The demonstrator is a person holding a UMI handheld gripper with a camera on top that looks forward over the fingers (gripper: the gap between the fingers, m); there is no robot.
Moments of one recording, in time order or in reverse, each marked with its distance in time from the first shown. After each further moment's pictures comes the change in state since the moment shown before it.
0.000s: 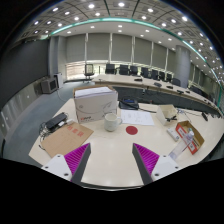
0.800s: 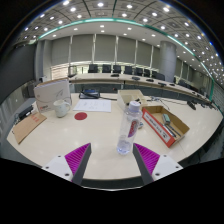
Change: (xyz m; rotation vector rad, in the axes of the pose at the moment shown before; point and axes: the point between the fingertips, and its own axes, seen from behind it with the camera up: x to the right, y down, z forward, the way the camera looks) arm 0.312 0.125 0.032 0.023 0.116 0.059
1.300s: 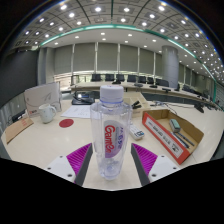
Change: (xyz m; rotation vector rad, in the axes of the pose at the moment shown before) arm 0.060 -0.004 0.147 0.123 -0.061 0.013
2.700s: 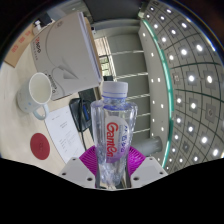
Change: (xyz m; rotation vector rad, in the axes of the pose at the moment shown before) arm -0.220 -0.251 0.170 0.123 0.429 -1.264
